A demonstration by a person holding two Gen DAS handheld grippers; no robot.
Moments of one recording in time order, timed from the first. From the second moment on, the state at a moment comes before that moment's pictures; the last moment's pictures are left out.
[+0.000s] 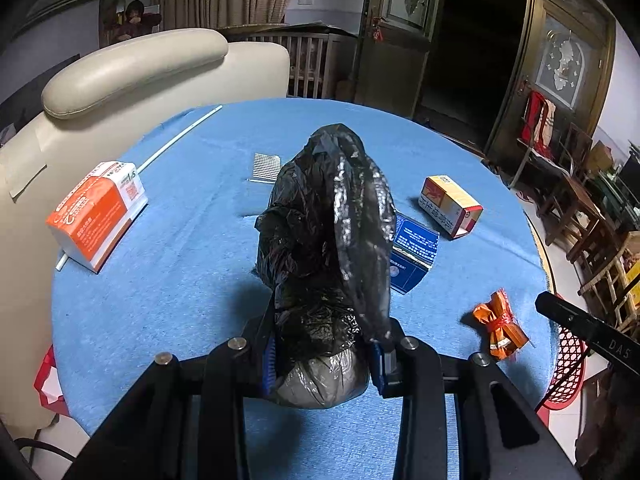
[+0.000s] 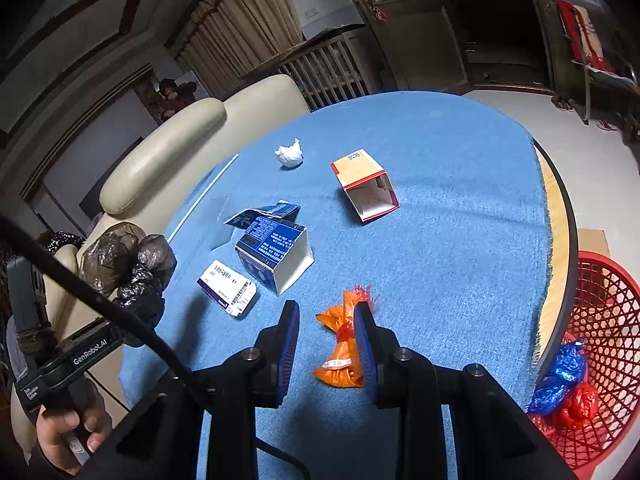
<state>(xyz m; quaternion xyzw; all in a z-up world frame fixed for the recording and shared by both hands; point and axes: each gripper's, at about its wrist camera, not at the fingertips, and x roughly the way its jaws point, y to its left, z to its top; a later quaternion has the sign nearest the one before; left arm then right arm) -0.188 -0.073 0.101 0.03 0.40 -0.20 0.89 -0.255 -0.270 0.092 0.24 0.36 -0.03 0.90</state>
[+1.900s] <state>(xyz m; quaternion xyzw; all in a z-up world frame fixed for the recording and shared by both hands) -0.201 -0.081 0.121 0.03 0.37 -0.24 0.90 -0.280 -0.303 0.095 0.27 0.35 -0.06 0.90</state>
